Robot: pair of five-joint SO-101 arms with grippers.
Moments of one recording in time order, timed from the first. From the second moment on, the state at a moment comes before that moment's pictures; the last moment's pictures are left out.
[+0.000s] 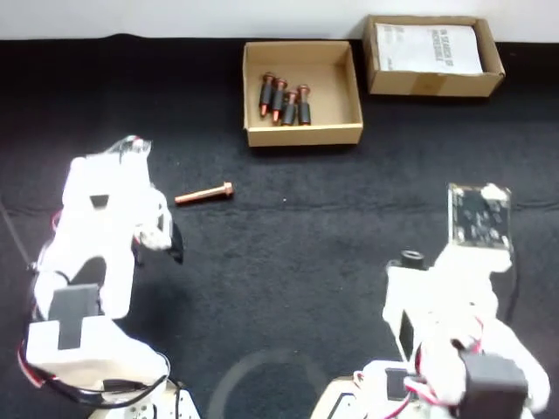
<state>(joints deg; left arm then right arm) -13.1 6.0 18.4 80.4 1.3 -2.3 -71.1 27.0 98.7 -0.4</state>
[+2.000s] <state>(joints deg) 5.7 68.9 -67.9 95.3 -74.9 -0.2 -93.3 44.0 98.9 0.7</state>
